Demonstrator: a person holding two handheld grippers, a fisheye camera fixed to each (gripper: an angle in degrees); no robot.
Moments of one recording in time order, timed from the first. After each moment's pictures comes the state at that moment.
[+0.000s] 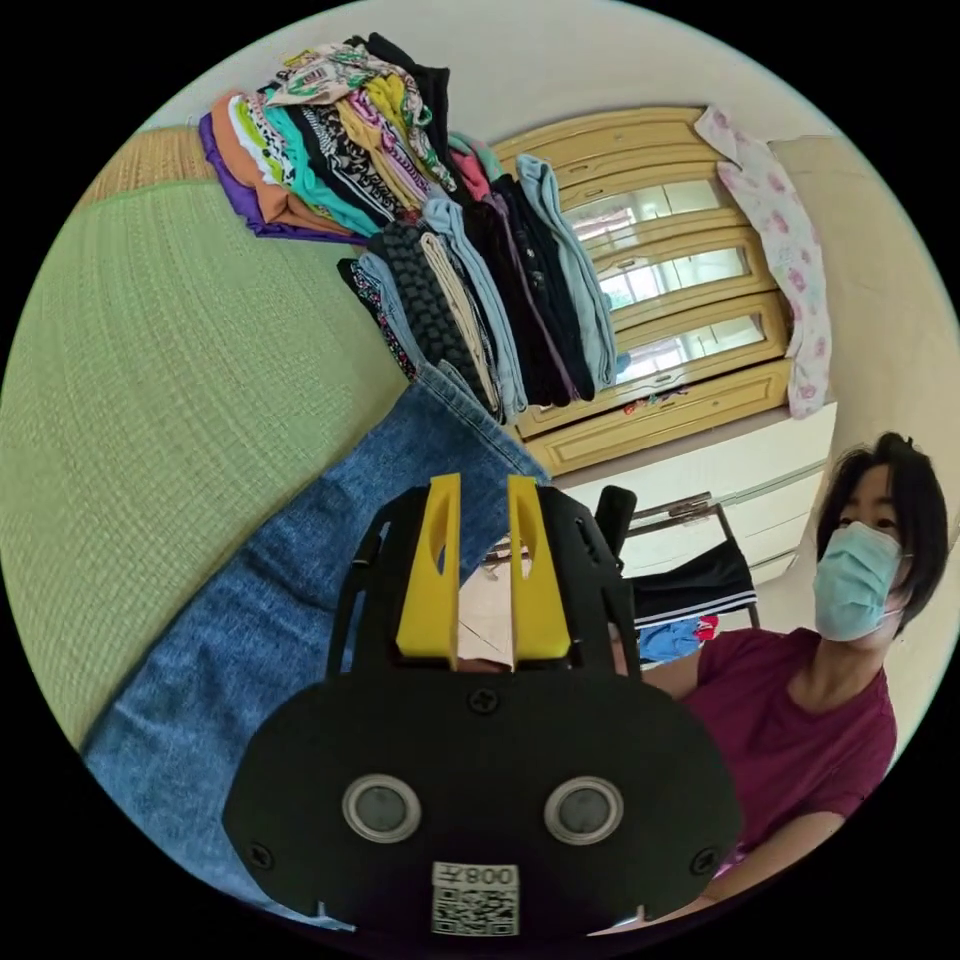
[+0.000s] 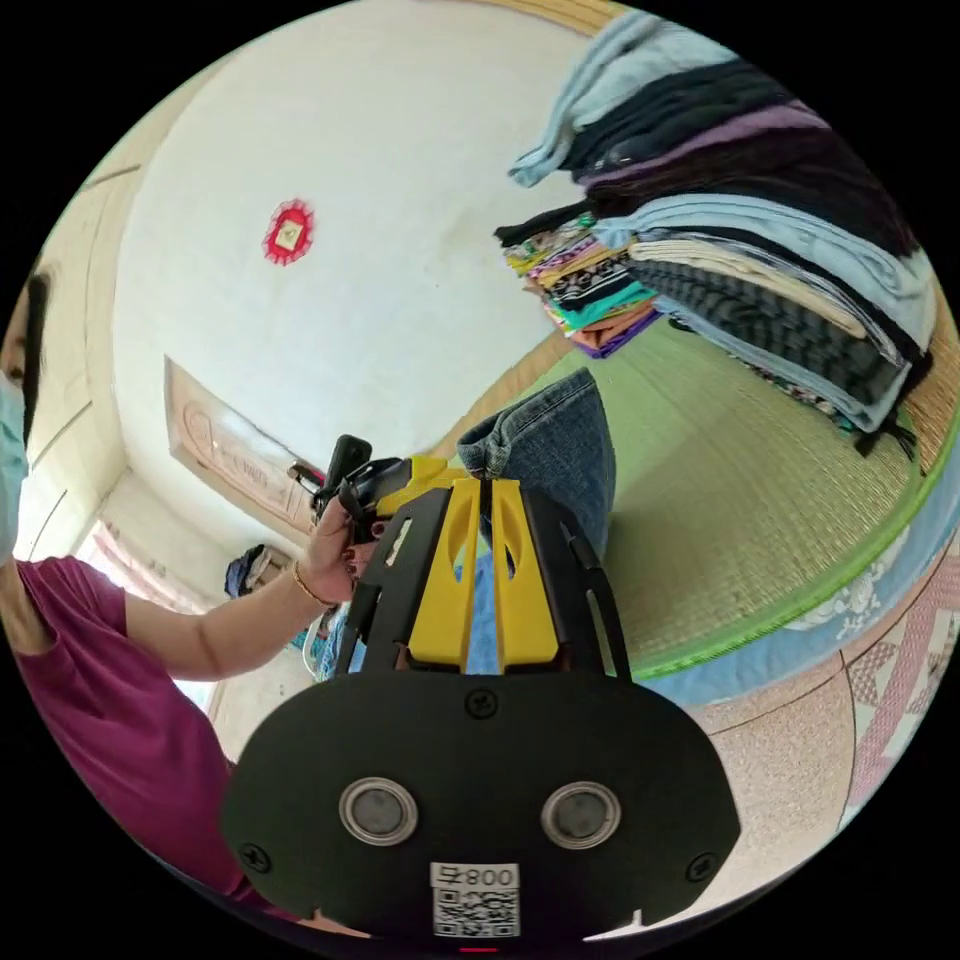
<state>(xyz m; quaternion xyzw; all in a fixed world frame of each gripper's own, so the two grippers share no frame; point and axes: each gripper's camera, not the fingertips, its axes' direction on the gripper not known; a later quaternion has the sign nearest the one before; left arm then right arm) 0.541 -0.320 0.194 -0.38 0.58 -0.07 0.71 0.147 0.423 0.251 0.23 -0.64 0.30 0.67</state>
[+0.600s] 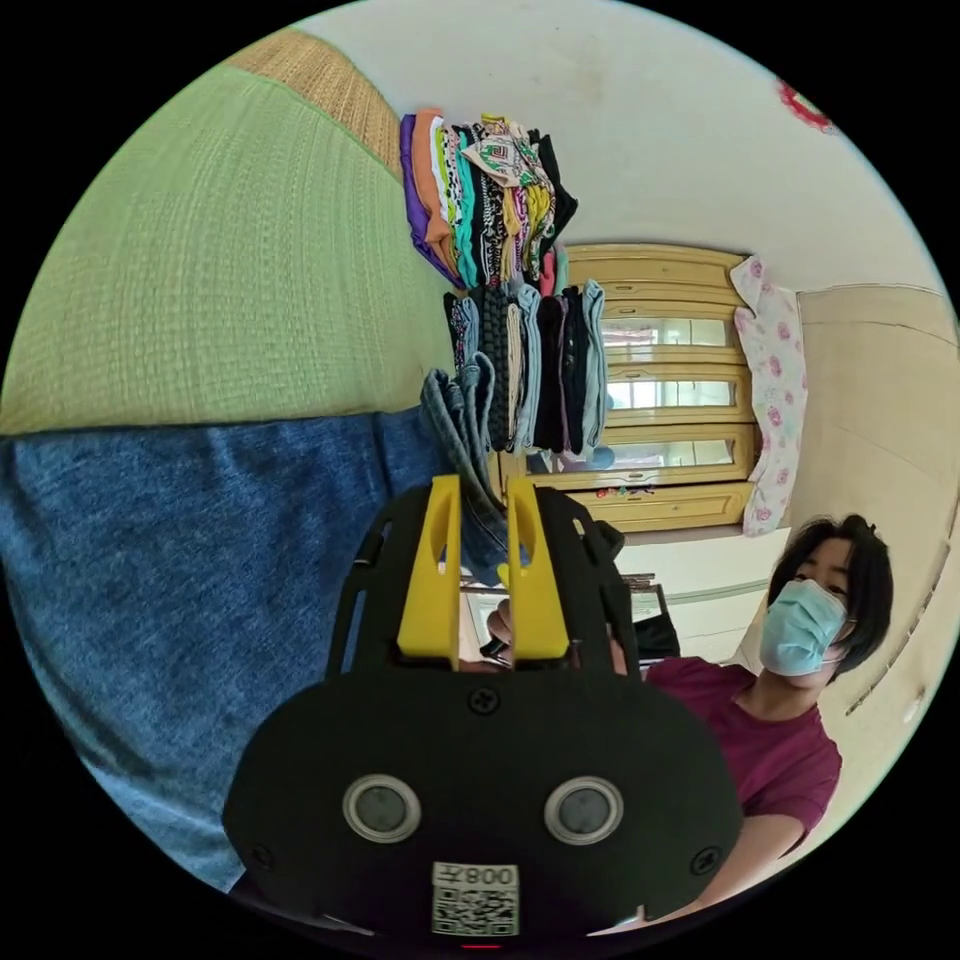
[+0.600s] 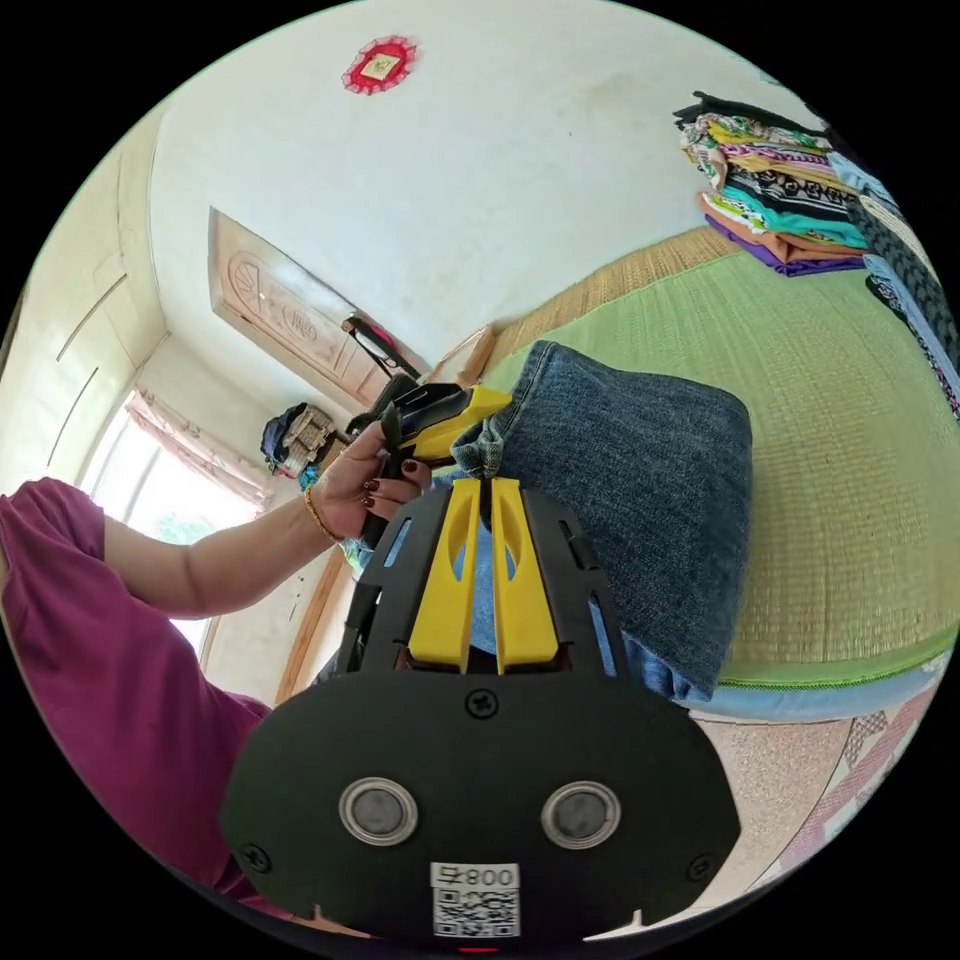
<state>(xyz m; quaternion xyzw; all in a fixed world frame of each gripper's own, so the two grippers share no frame) 0.279 -0.278 0.136 -0.38 0.55 -0.26 0.70 0.011 0.322 0.129 0.19 -0.70 0.10 0.68</state>
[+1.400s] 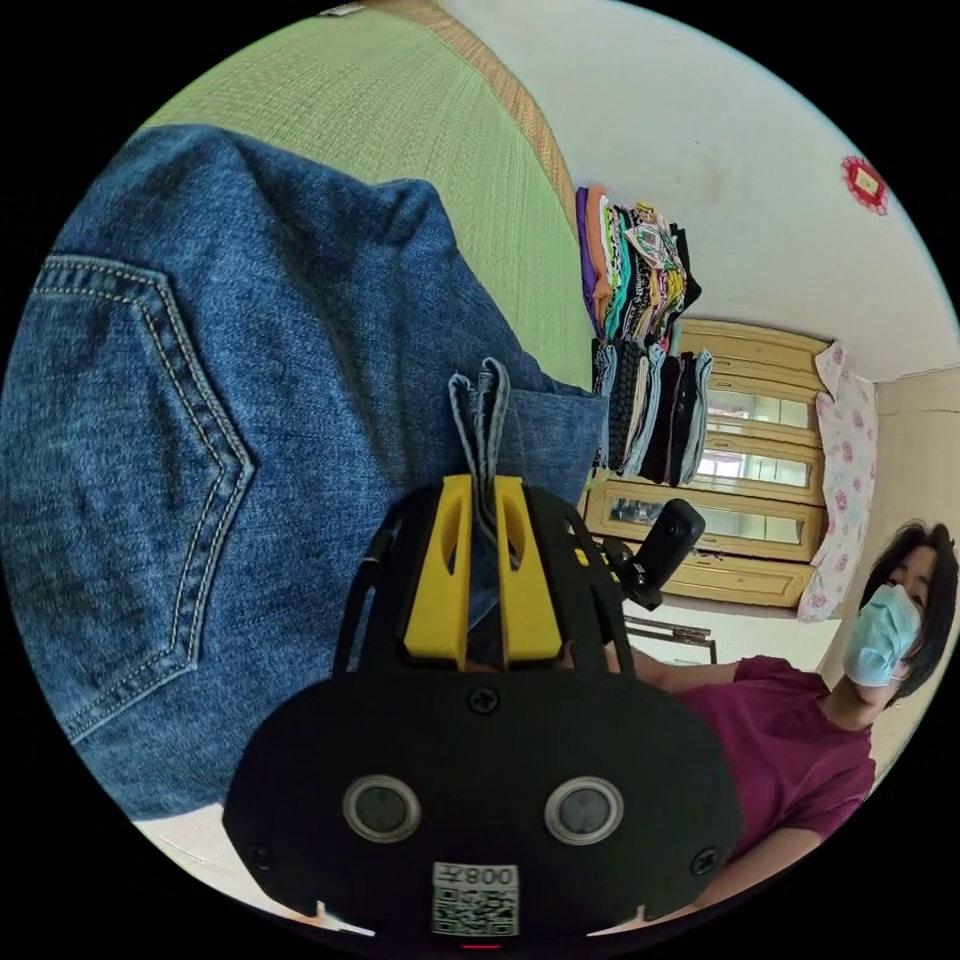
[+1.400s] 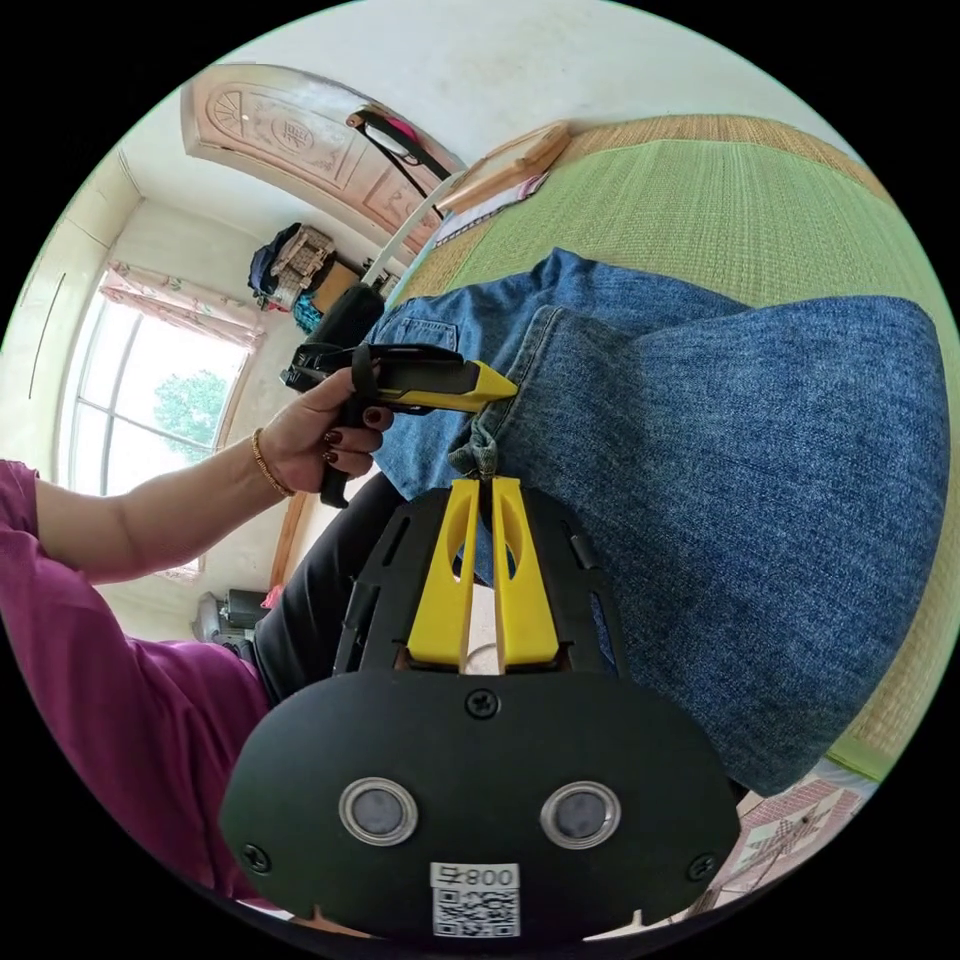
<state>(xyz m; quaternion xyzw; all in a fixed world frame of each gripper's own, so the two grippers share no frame) 0.042 -0.199 0.022 -0.41 0.39 -0.33 0.76 -0.199 0.210 0.035 0.06 -0.69 -0.11 0.71</state>
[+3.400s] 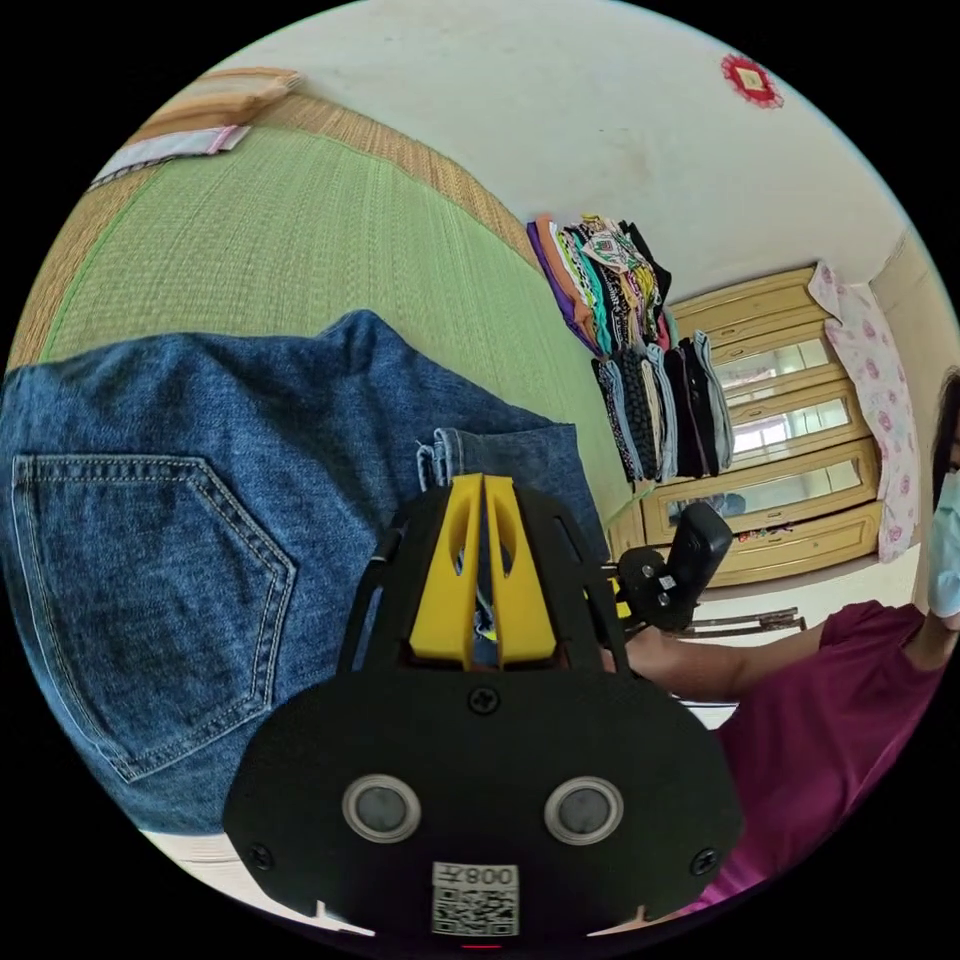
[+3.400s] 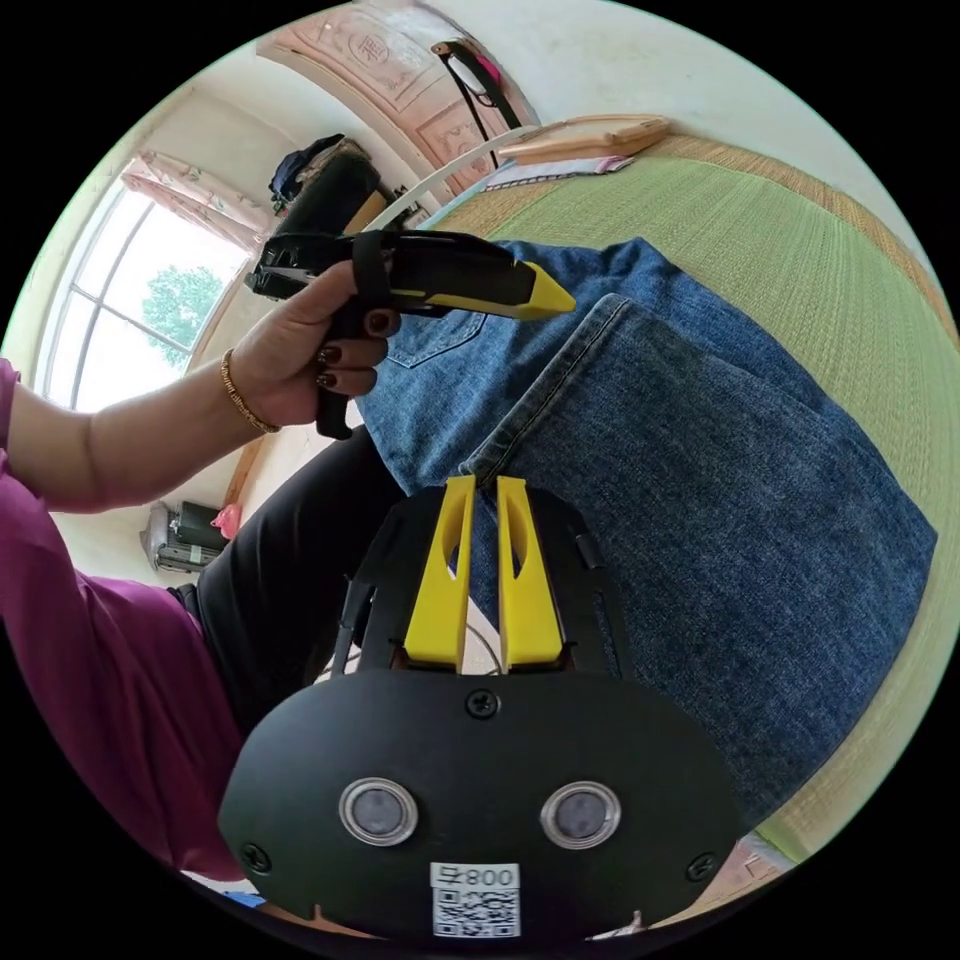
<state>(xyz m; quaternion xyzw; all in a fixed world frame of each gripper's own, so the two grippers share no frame) -0.015 -0.272 -0.058 -0.35 0.33 -0.23 0.85 -0.278 0.166 -0.047 0.07 -0.64 -0.23 0.73</state>
